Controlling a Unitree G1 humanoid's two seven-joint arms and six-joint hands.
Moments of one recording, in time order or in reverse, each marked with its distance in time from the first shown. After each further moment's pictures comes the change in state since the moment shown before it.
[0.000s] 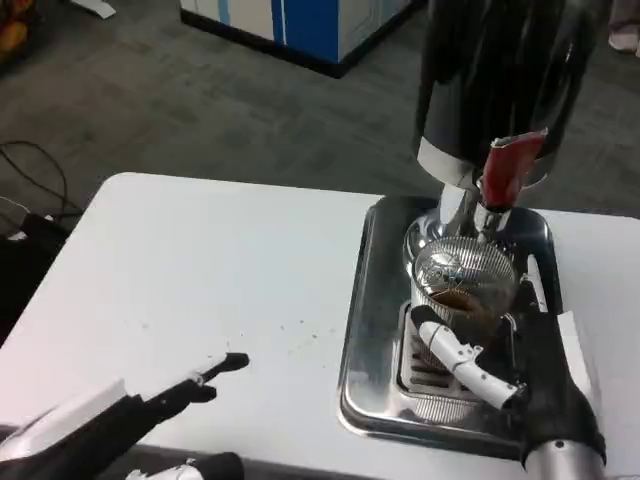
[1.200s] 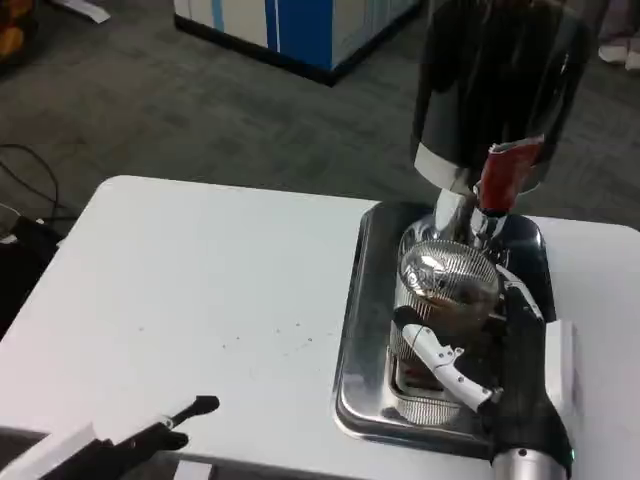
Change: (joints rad) left arm 0.128 0.000 0.039 0.000 -0.033 -0.003 0.000; right arm -0.062 0.000 0.106 0.230 0.029 -0.130 -0.302
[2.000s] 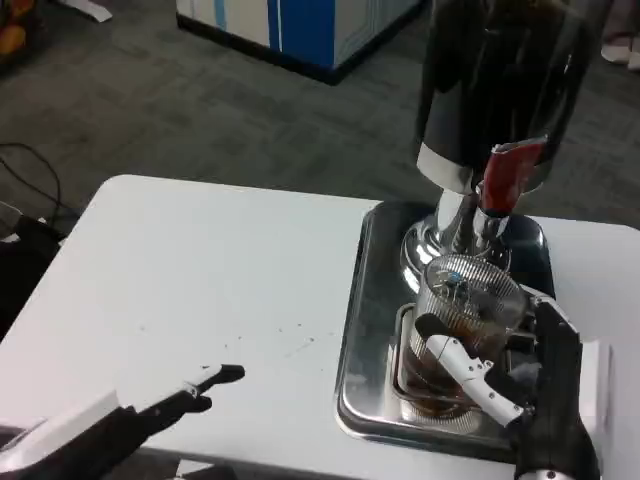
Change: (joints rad) left arm -0.099 0.002 -0.027 0.000 0.019 -0.027 0.003; right arm 0.069 -0.001 -0.040 -0.005 0.012 -0.116 -0.082
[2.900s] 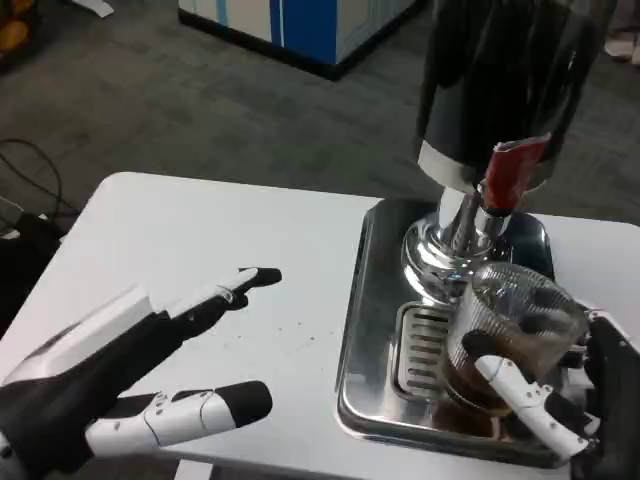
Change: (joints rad) left arm -0.247 0.001 -0.053 0.034 0.008 -0.002 0.015; right arm 0.214 -0.017 -0.074 -0.247 0.014 -0.081 0.145
